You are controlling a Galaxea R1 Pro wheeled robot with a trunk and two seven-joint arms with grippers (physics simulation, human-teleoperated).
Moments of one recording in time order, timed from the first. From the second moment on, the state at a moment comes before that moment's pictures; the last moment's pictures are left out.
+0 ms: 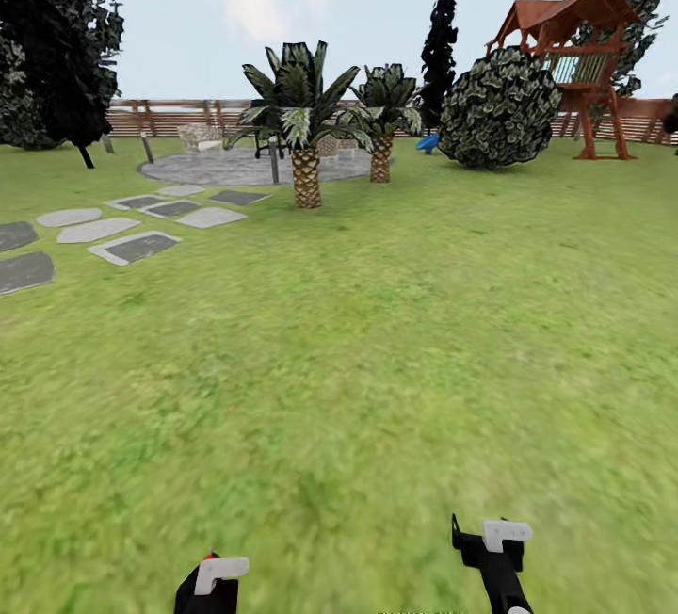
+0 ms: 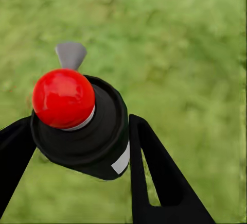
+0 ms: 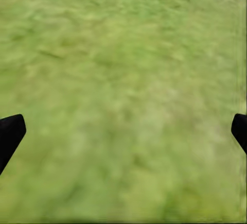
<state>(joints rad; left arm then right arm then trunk) -0.29 -0.04 0.04 -0.36 -0.08 -0.33 0.12 -0.49 -0.04 0.17 -0.07 -0.12 -0.64 -0.19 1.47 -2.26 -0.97</state>
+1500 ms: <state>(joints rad) -0.29 -0.04 0.04 -0.36 -0.08 -0.33 0.12 -0.49 -0.04 0.17 -0.07 -0.12 -0.64 -0.19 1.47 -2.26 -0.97</state>
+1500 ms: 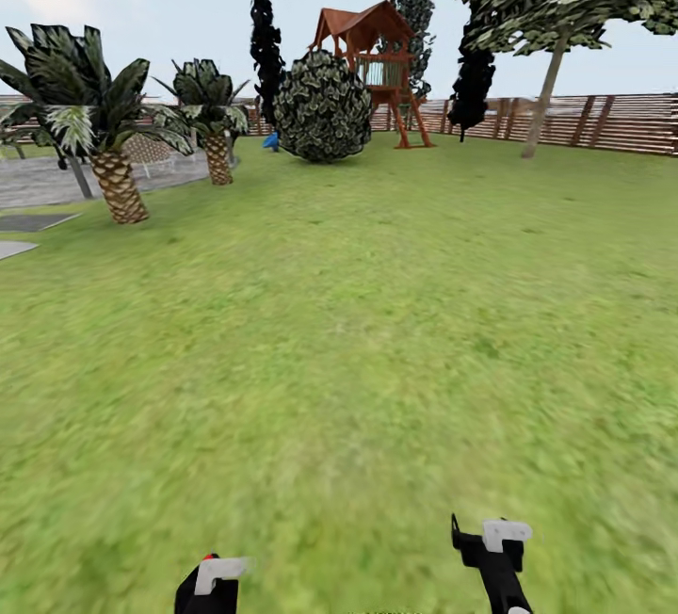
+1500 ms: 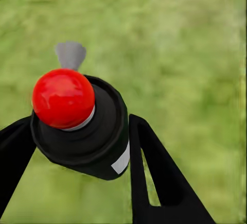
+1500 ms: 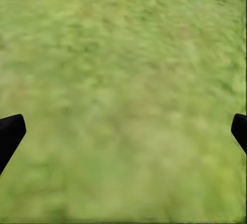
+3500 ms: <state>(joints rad) -0.29 -0.04 0.04 -0.37 -0.08 -0.32 0.12 -0.49 -0.04 0.17 -0.07 -0.12 -0.64 -0.19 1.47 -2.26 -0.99</state>
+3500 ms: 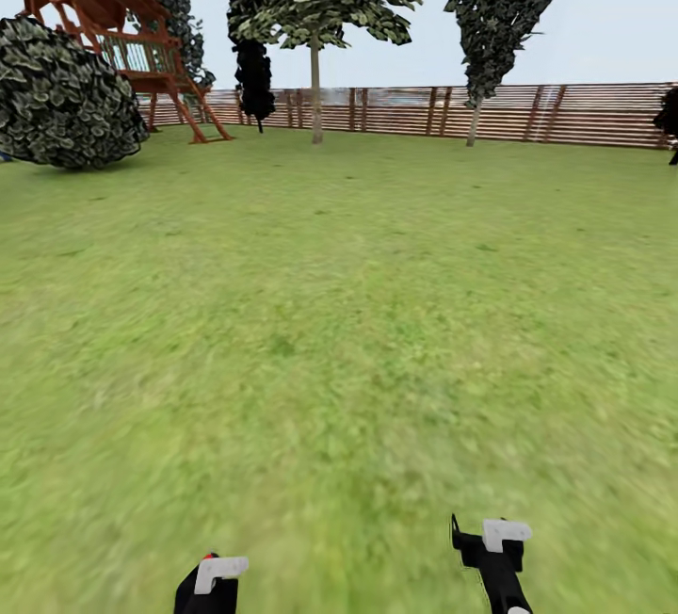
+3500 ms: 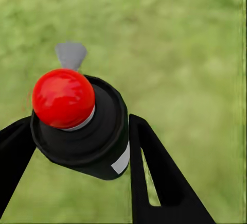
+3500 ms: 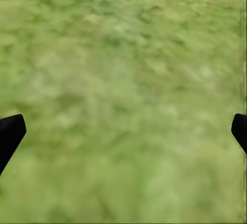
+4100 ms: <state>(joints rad) -0.29 -0.04 0.04 -0.37 -0.01 -0.33 0.12 -0.49 -0.04 0.17 -0.07 -0.11 -0.64 -0.18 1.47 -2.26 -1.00</state>
